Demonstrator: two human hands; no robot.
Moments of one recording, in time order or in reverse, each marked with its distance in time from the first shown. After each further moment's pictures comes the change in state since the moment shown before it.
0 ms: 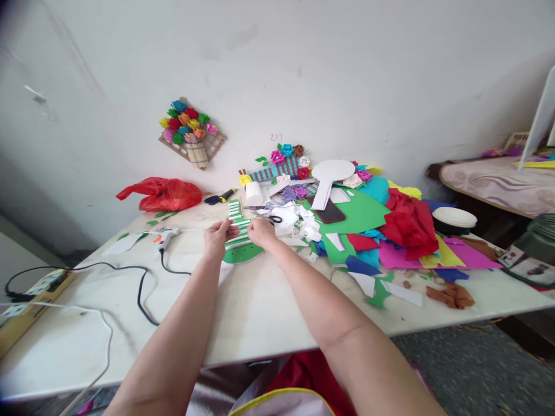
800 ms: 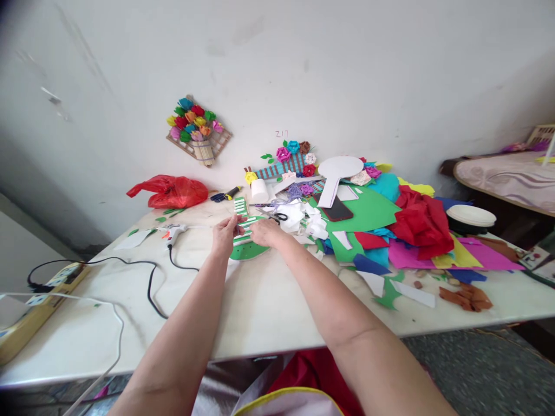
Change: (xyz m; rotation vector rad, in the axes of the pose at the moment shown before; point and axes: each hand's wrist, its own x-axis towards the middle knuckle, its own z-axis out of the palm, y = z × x) left_hand -0.006 0.002 0.003 -0.001 -0.124 0.105; right_hand -0.010 -0.019 -0.024 -0.505 -0.292 -0.302
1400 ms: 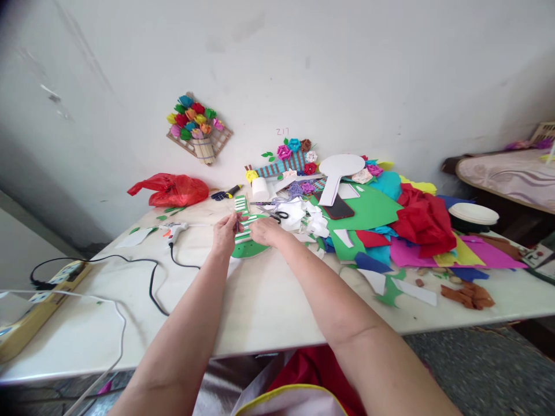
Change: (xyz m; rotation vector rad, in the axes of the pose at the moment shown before) left_hand 0.000 -0.002 0.000 -0.052 -0.009 0.016; right_hand -0.002 -0.004 -0.002 -0.034 -0.010 -0.058
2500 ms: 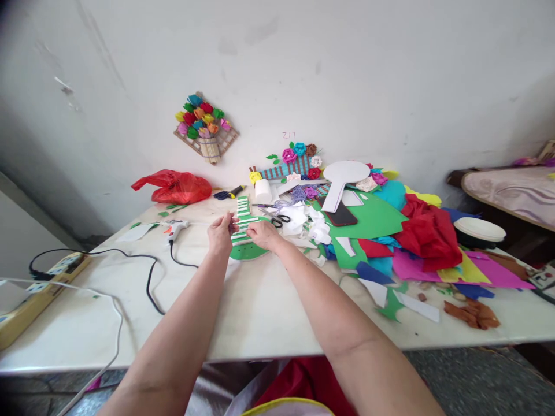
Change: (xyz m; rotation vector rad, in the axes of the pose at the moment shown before) left_hand 0.005 0.000 -0.006 -0.116 0.253 0.039; right_hand 0.008 0.004 0.026 0.548 0.302 0.011
